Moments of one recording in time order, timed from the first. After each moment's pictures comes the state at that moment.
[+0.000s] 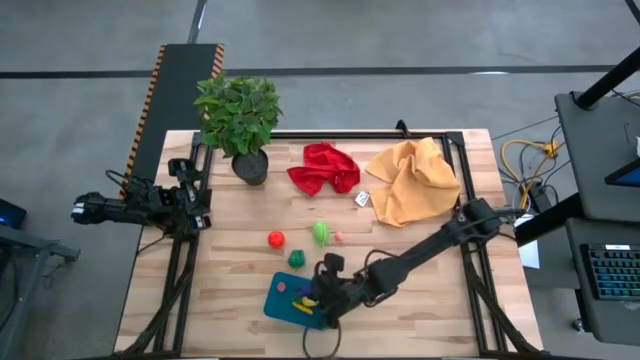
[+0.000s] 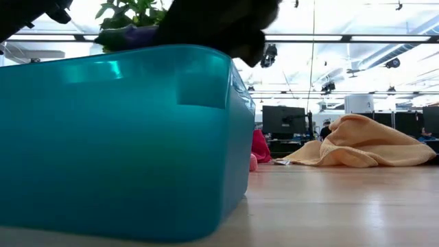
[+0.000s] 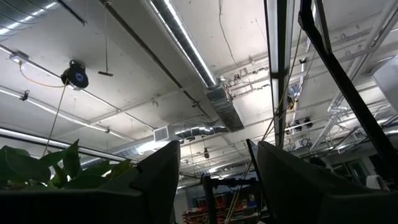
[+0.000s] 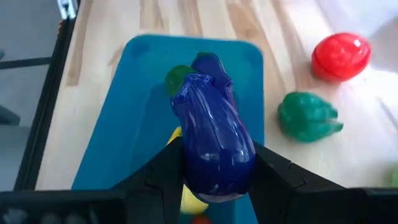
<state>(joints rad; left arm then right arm) -0.11 0.17 0.04 0.92 -0.19 0.48 0.49 2.05 1.51 -0.25 0.38 0.45</state>
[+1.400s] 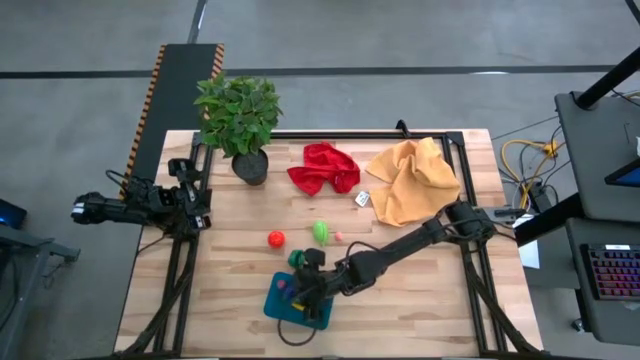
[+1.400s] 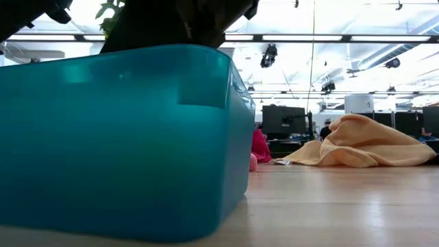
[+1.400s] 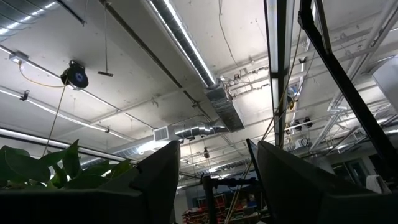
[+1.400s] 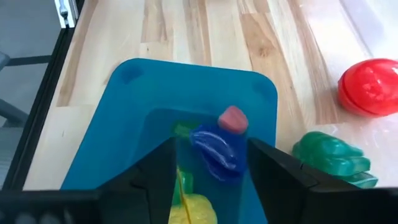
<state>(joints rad) -0.11 0.17 0.04 0.92 -0.19 0.48 0.40 2.17 1.65 -0.23 0.24 0.36</state>
